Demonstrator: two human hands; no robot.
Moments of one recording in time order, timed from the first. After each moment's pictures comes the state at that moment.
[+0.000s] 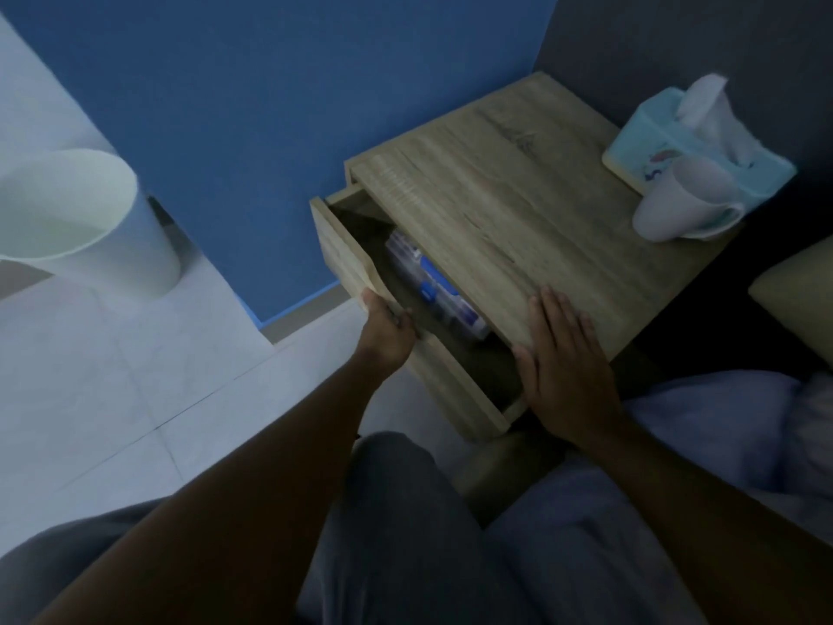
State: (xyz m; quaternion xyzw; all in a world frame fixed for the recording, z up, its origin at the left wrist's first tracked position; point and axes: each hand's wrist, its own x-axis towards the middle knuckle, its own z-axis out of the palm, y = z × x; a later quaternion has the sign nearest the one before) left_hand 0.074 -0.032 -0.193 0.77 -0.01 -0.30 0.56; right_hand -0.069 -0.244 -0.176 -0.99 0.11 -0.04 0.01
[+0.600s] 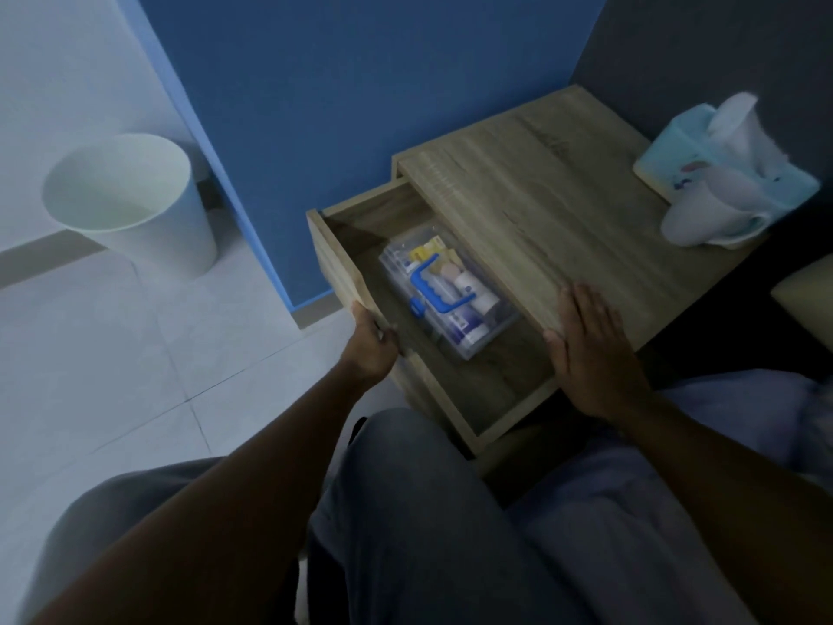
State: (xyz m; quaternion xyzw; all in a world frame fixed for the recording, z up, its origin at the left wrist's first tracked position) left_hand 0.049 0.051 -0.194 0.79 0.00 -0.30 0.54; right_hand -0.068 -0.237 -0.166 -0.99 0.11 -0.02 0.02
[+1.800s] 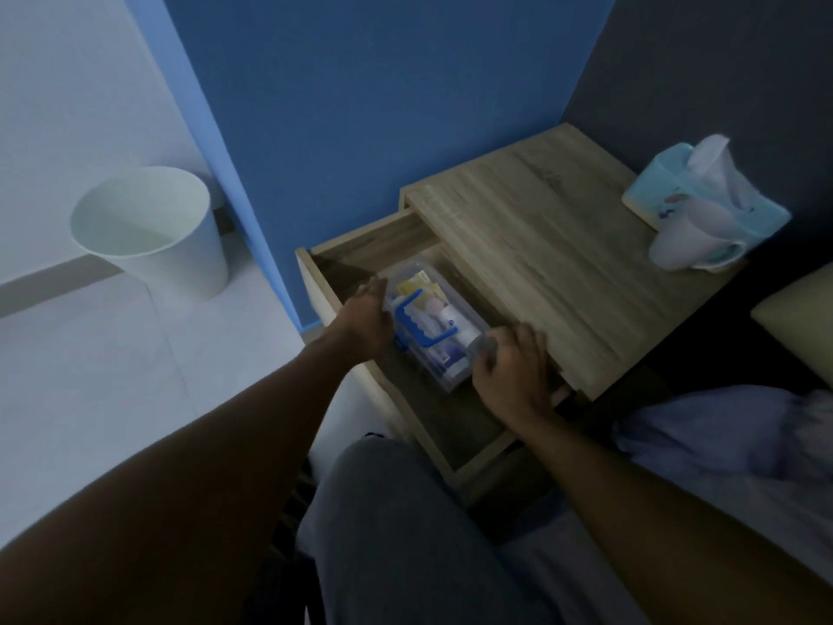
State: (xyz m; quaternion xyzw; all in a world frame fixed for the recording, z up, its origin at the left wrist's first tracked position) left_hand 0.087 0.064 -0.123 0.90 -0.15 -0.21 0.35; right_hand -0.044 -0.129 -0.153 -0.96 0.21 -0.03 0.16
